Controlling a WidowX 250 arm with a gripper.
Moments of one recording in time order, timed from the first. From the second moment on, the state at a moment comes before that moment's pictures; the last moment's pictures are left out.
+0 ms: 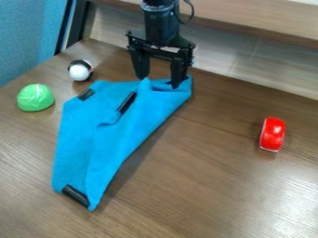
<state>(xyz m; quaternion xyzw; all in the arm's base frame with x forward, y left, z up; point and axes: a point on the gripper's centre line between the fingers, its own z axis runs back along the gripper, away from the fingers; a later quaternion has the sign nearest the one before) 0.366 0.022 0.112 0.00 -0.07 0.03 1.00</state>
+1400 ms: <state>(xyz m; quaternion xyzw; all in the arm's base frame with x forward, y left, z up) 0.345 0.104 0.103 -0.01 -0.05 0.12 0.99</state>
